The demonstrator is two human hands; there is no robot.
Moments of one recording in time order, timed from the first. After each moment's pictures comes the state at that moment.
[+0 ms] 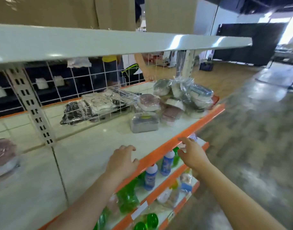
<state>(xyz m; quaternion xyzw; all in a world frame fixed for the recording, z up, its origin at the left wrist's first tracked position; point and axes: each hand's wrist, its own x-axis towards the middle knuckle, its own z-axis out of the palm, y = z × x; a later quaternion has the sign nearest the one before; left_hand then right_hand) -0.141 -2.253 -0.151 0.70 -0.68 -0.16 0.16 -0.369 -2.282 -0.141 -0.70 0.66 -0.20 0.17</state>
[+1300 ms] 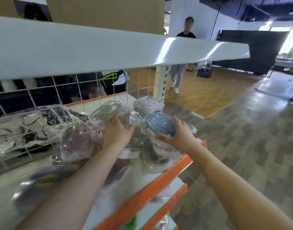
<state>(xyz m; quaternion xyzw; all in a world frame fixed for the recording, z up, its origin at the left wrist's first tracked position) -0.365 -2.605 -0.090 0.74 -0.54 -0.17 0.37 -0.560 -2.618 -0.085 -0.72 0.65 -0.20 0.17</state>
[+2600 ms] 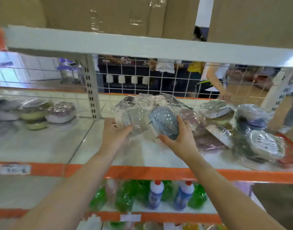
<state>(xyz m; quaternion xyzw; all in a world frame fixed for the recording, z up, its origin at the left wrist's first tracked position) -0.202 -2.286 -0.094 0.71 -0.21 -0.11 0.66 -0.359 -2.412 -0.098 -0.85 0.33 -0.30 0.30</state>
